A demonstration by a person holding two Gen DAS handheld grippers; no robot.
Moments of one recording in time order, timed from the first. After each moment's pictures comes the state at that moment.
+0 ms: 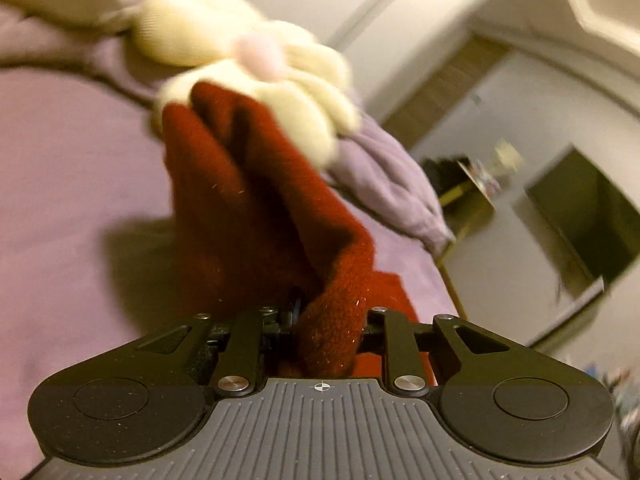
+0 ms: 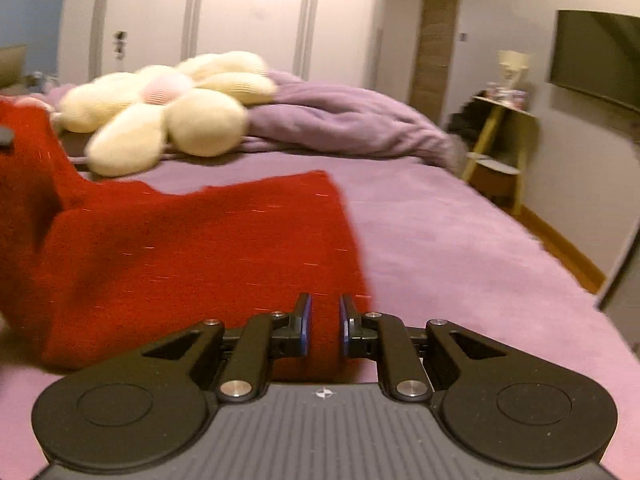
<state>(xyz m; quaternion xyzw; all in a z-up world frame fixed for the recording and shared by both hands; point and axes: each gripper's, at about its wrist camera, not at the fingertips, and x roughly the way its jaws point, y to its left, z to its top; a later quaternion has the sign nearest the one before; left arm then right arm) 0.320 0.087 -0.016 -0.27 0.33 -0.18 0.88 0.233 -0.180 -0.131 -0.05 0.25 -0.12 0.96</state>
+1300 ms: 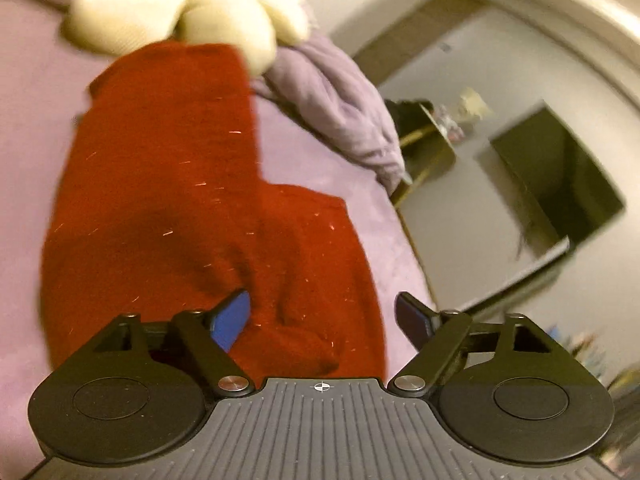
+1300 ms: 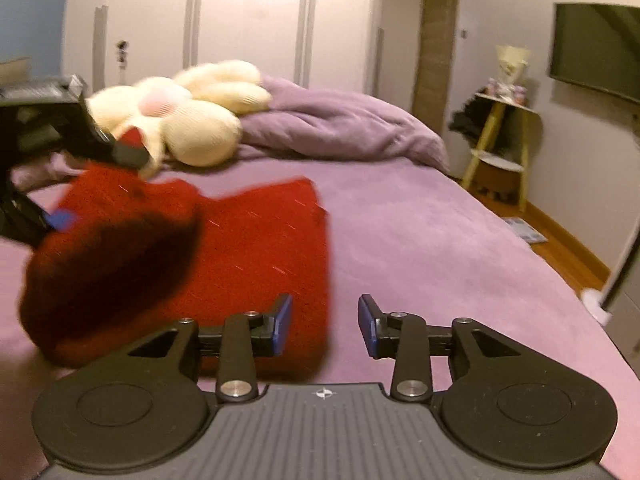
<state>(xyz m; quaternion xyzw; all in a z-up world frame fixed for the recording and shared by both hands) 0.347 0.024 -0.071 -0.33 0.38 -0.27 0.82 0.211 -0.205 -0.114 -0.03 0.24 -0.08 0.97</state>
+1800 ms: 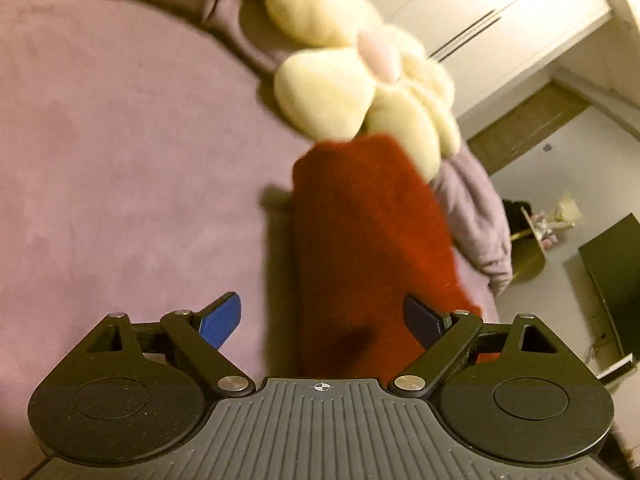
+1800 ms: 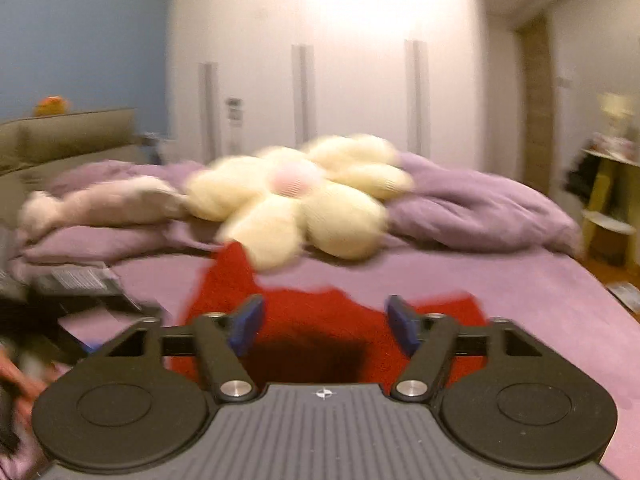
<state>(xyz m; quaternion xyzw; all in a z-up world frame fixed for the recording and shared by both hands) 0.332 0.148 -0.116 -0.37 0.35 -0.08 0.85 0.267 -0.127 -0.054 -0.02 0.16 0.12 0.98</state>
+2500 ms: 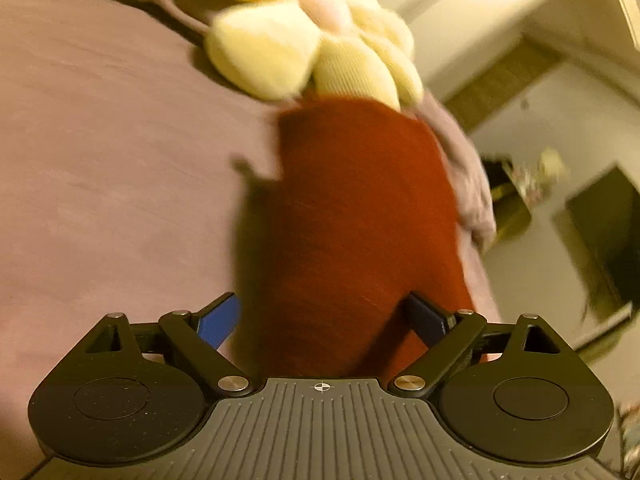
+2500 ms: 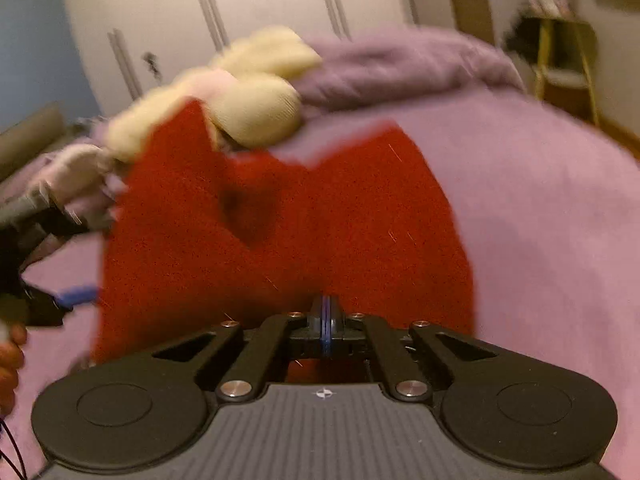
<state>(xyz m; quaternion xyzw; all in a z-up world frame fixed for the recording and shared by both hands) 0.355 0.081 -0.120 -0.31 0.38 -0.14 0.86 0.265 -0.202 -0.143 0.12 0.31 0.02 0.94</state>
